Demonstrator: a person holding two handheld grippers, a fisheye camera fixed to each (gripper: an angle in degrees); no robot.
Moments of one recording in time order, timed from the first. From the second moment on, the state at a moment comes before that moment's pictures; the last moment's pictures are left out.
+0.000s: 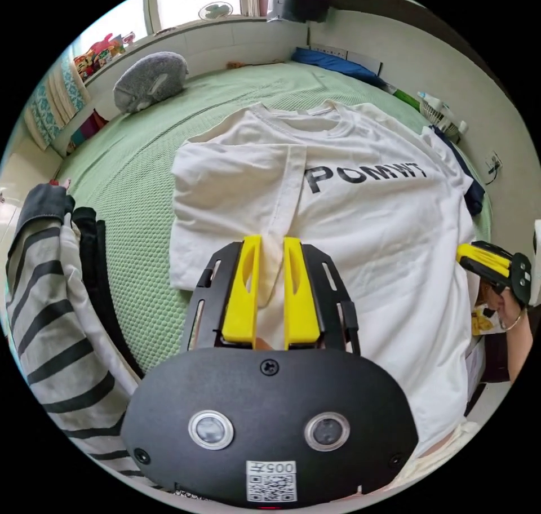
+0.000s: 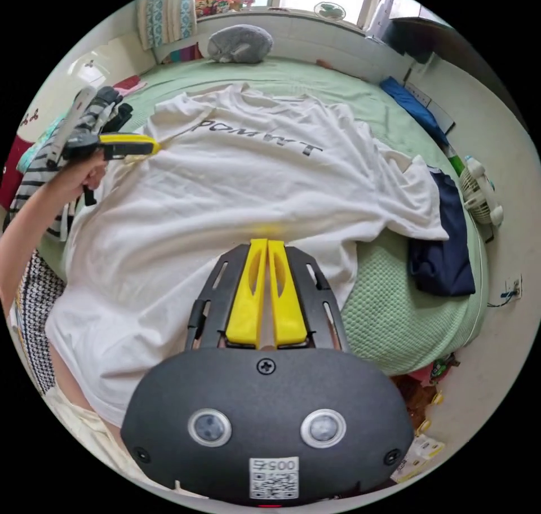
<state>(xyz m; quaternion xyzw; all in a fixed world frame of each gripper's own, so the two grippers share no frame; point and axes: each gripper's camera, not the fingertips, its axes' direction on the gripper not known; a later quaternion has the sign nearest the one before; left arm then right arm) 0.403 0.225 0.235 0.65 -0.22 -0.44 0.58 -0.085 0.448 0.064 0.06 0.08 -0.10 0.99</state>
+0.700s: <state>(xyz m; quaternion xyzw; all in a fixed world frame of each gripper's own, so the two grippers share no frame) 0.425 0.448 0.337 0.79 -0.01 -0.48 0.38 -0.095 0.436 0.062 0.08 0.09 -0.10 0.99</state>
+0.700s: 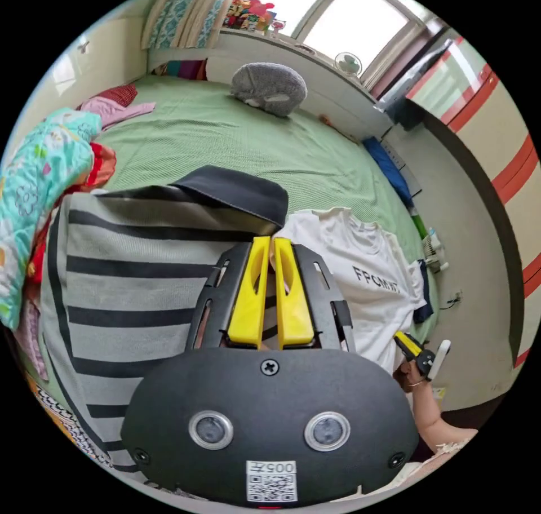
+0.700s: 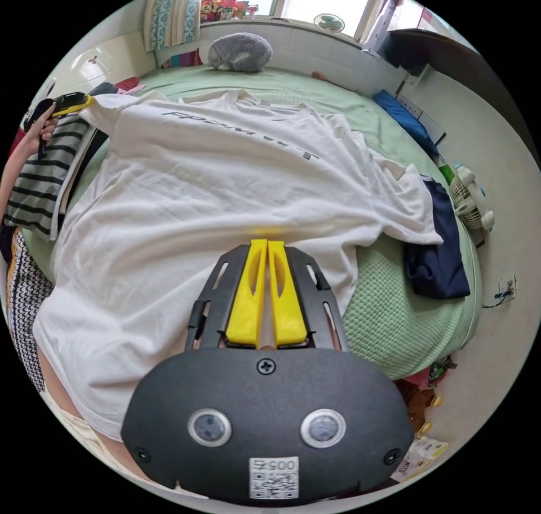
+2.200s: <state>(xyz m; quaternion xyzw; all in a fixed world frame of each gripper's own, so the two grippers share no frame) 0.319 0.341 0.084 0.59 -0.25 -0.64 0.43 -0.054 0.075 0.041 0.16 0.11 0.07 0.98</state>
